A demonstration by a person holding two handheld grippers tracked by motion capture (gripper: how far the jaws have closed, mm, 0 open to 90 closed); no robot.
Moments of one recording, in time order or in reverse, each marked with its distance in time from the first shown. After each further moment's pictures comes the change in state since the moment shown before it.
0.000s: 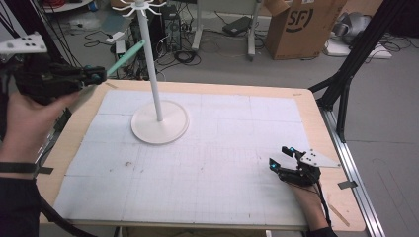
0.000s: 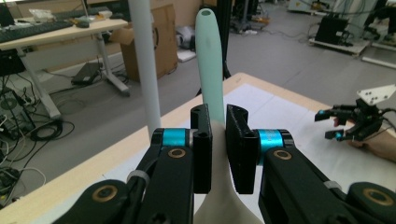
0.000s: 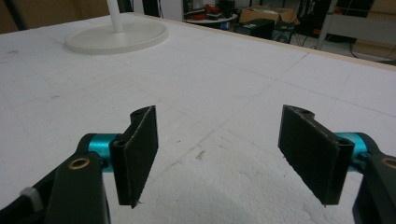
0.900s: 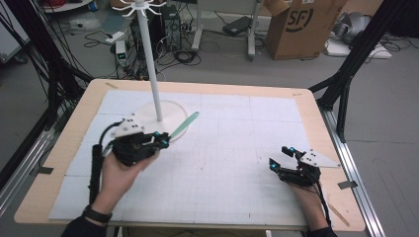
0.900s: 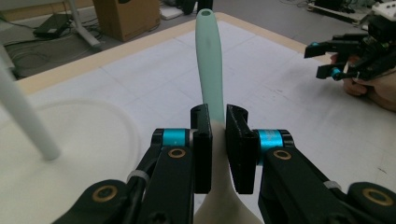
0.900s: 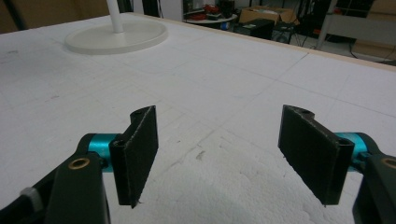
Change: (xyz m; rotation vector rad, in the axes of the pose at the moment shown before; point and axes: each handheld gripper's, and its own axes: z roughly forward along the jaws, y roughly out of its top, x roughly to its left) left arm -0.096 -0.131 0.104 0.135 -0.019 -0.067; right arm 0.000 0.000 0.000 -0.002 -0.002 -0.003
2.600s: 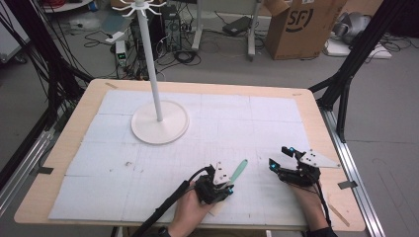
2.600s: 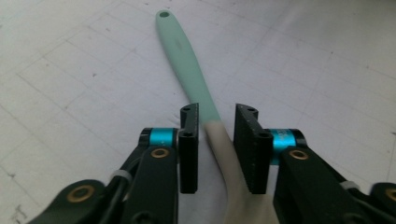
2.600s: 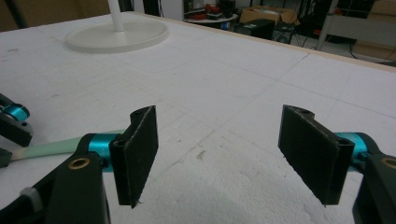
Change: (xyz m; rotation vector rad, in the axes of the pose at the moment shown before) left arm -0.152 -0.087 0.168 0.286 -0.084 0.146; right arm 0.001 0.000 0.000 0.003 0.002 -0.010
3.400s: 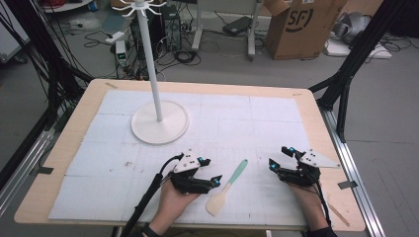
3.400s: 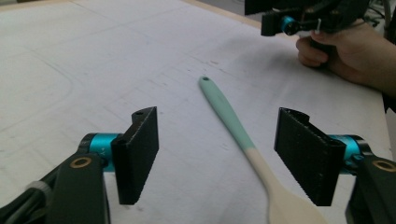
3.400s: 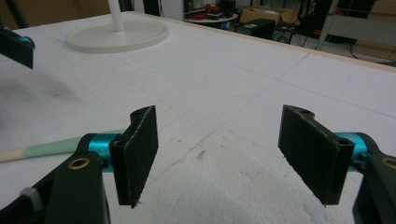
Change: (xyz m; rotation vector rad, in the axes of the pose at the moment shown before) left arm 0.050 -0.017 -0.036 -0.285 -0.109 -0.095; right arm 0.000 0.000 0.000 0.003 0.001 0.003
